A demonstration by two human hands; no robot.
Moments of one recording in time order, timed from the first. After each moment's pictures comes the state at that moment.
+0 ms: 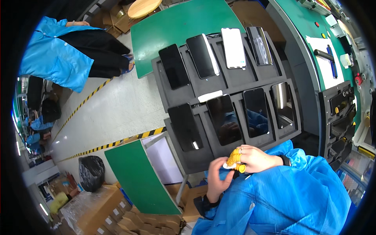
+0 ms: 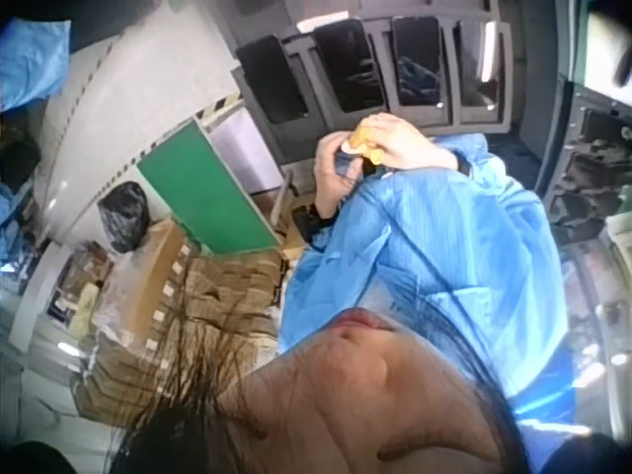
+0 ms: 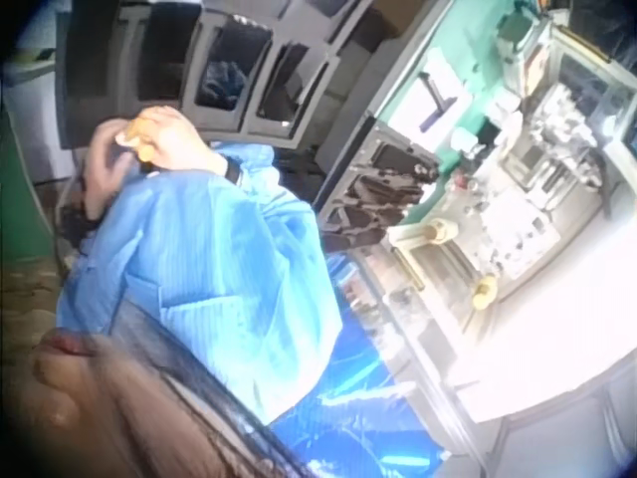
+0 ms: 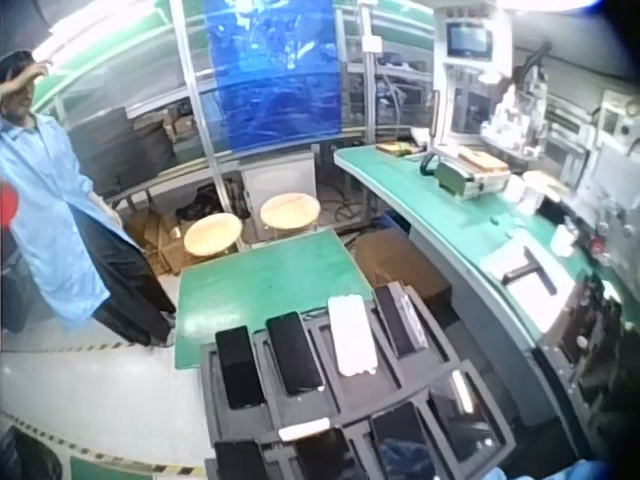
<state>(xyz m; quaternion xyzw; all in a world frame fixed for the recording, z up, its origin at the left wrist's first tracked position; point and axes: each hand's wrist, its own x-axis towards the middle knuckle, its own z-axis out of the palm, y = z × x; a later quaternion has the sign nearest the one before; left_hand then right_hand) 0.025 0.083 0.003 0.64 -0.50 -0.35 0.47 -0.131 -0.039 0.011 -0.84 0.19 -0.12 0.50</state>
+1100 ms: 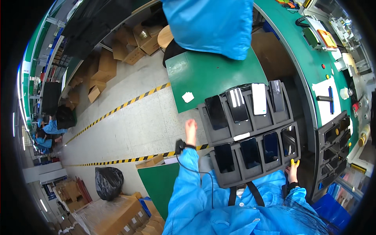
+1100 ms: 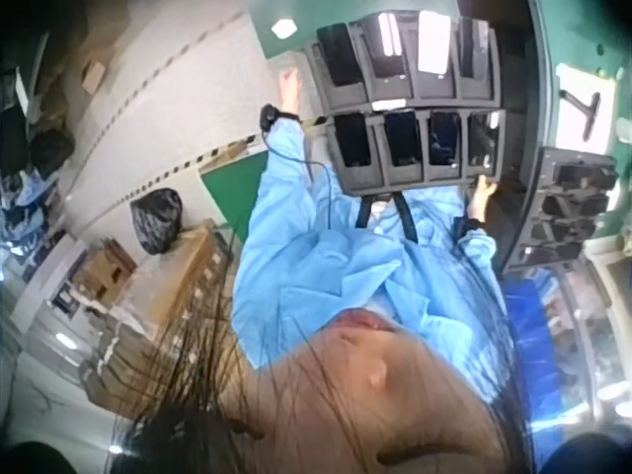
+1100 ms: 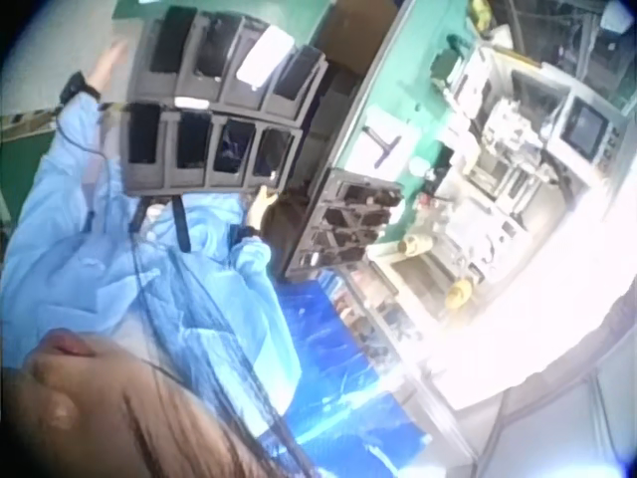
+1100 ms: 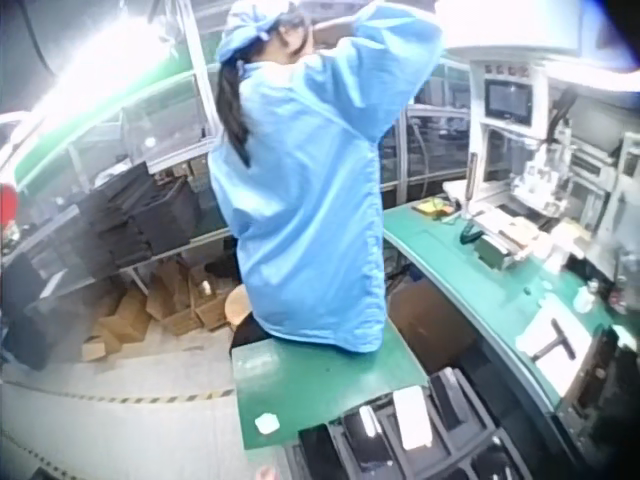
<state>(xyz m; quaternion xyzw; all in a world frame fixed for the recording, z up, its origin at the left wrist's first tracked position) 0.319 -0.163 -0.159 0.68 -0.14 -0.51 0.51 -0.296 0.036 -0.085 -0.11 0.80 -0.33 0.49</state>
